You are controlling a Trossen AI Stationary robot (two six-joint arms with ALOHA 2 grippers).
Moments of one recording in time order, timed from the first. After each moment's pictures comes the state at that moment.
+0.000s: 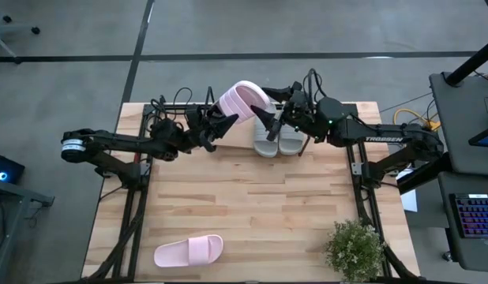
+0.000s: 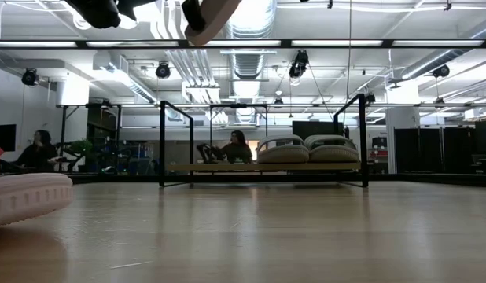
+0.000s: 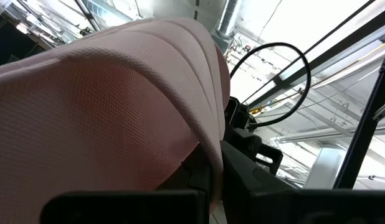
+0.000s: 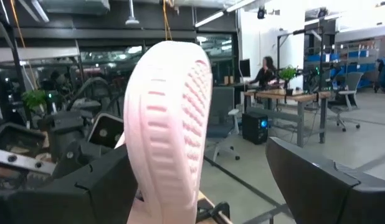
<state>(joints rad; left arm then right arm) 0.13 1.31 0.82 1.07 -0.10 -0.56 -0.11 1.36 1.22 0.35 0.32 0.01</state>
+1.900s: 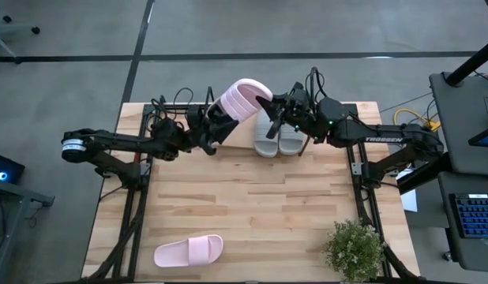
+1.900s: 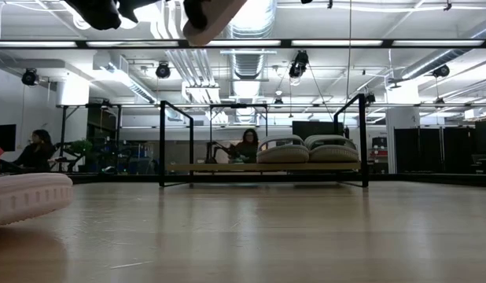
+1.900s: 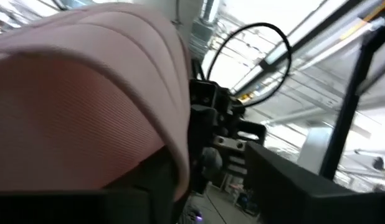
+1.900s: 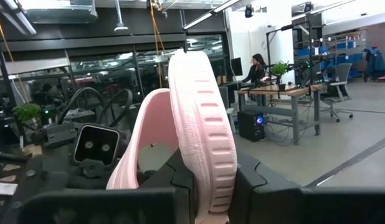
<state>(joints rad) 0.13 1.31 0.82 1.07 -0.01 -0.51 -0.12 1.35 1.22 0.35 0.37 0.07</state>
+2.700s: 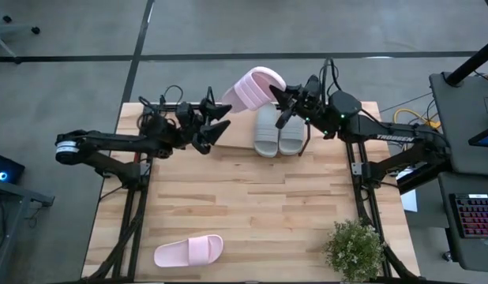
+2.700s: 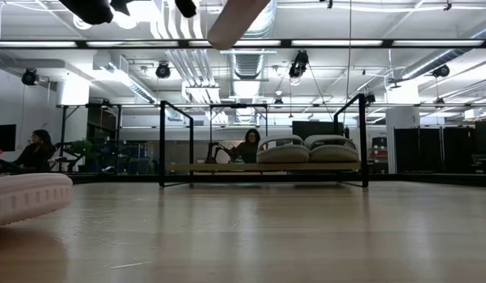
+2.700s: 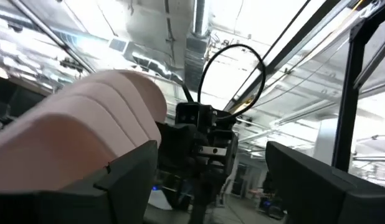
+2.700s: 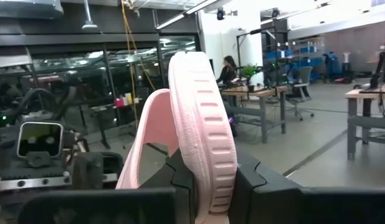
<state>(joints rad) 0.16 1.23 0.80 1.05 0.00 -0.36 -0.14 1.27 1.22 0.26 0.45 0.04</state>
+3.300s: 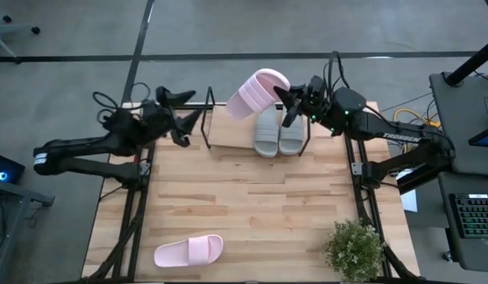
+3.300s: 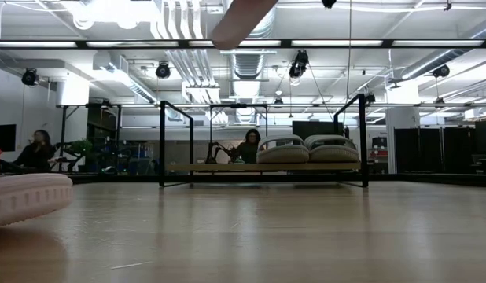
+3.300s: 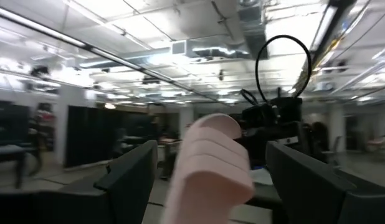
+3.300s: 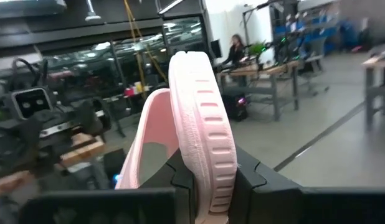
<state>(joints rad) 0.16 0.83 0.80 0.51 -0.23 0.08 -0.20 1.22 1.22 0.11 0.35 0.20</state>
